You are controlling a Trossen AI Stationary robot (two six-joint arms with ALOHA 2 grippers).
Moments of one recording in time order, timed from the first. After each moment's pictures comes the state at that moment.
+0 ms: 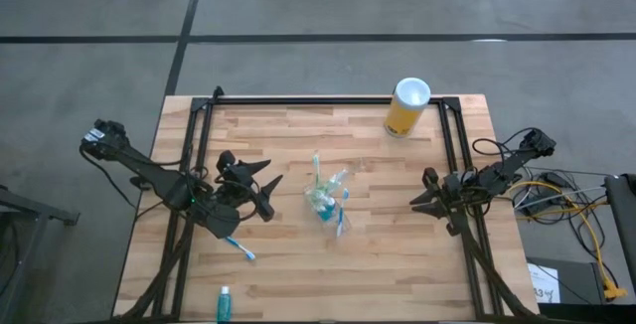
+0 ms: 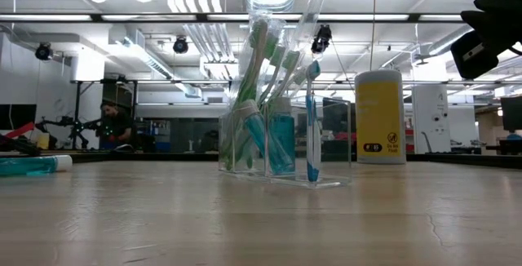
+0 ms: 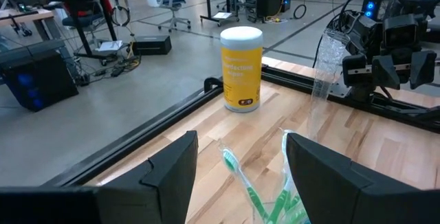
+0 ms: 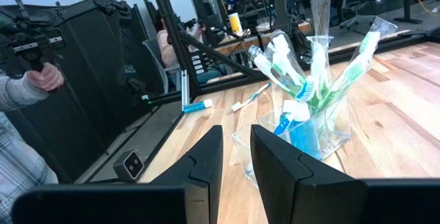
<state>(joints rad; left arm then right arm) -0.55 1.18 1.07 -0.49 -1.19 -0.60 0.60 0.04 0.02 0.04 0.39 0.34</state>
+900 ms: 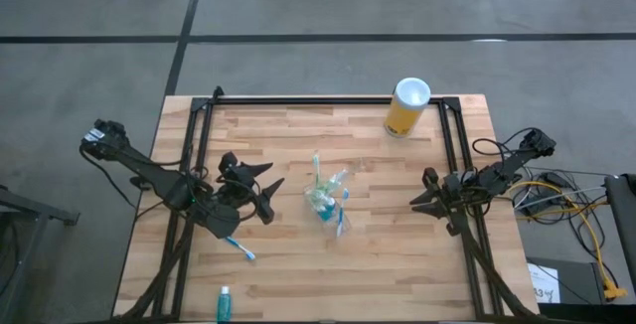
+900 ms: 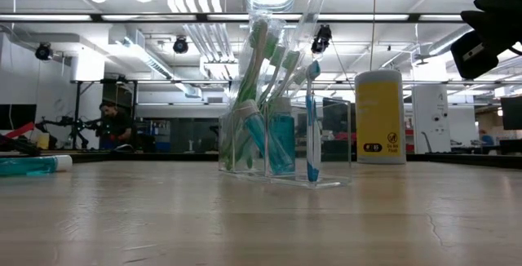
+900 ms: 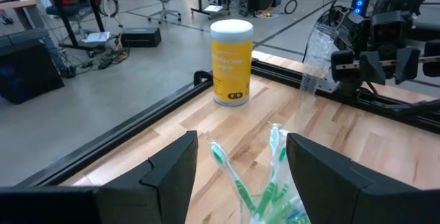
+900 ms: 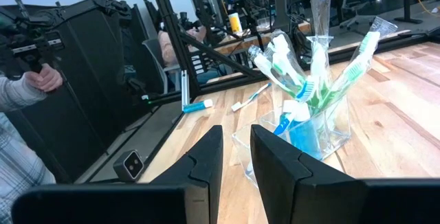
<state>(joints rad) -0.55 1.18 1.07 -0.49 -1.14 -0.63 0.60 0.04 0.02 0.04 0.39 0.34</state>
